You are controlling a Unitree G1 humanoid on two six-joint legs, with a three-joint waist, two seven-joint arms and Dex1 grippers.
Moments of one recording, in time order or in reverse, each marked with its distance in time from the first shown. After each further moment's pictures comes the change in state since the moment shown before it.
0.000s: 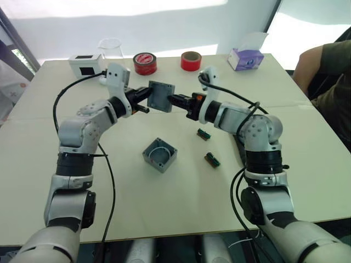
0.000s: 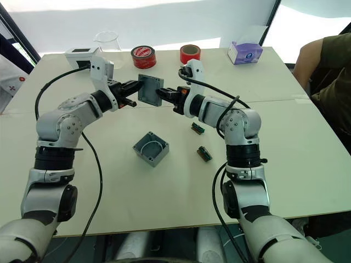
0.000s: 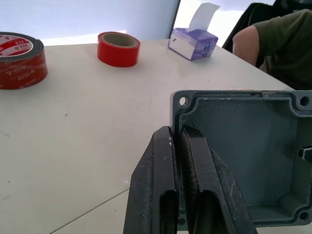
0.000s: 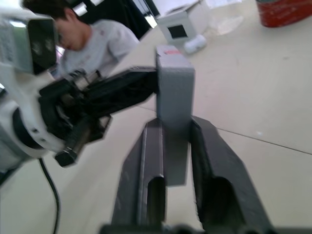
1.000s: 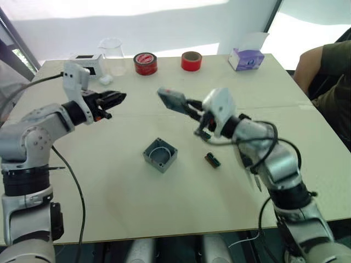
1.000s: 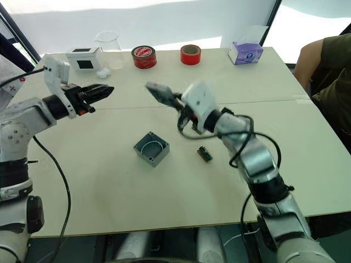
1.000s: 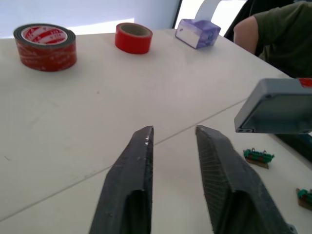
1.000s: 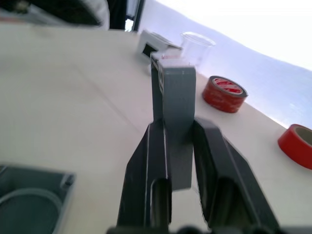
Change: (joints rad) left arm 0.162 0.257 0.174 -0.213 -0.139 0.238 -0.165; right arm 0.386 -0.378 0.424 -0.413 -0.614 -0.768 0.206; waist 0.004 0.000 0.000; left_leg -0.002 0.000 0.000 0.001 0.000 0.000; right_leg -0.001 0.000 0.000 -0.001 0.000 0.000
